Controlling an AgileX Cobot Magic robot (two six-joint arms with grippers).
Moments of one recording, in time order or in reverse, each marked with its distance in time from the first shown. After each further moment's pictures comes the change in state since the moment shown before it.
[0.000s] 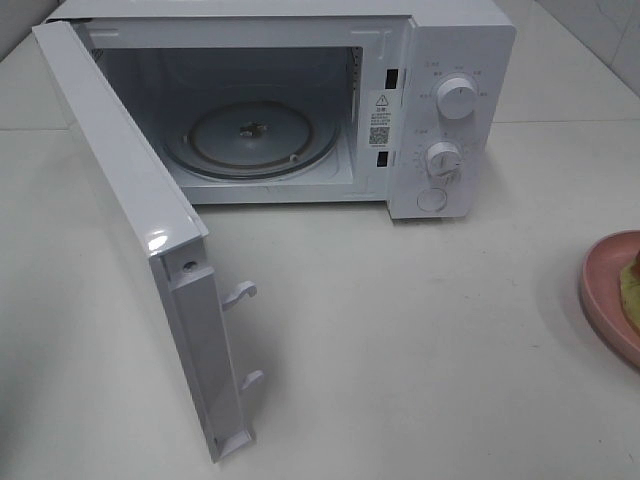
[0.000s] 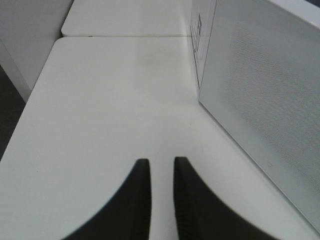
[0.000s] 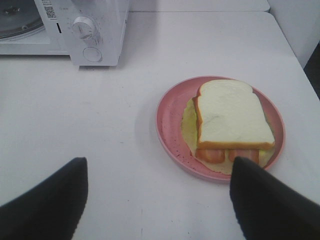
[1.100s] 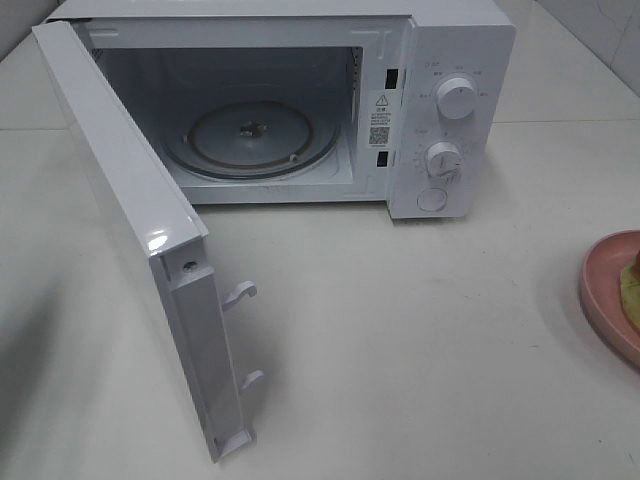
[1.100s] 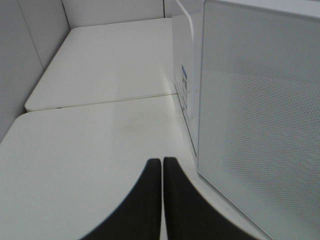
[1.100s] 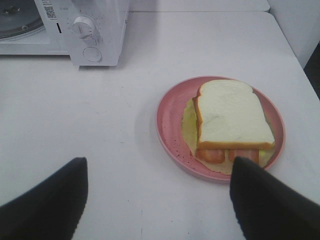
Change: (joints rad) left arm 0.000 0.659 0.314 0.223 -1.265 -0.096; right arm 0.000 0.000 0.000 0.000 0.000 0.000
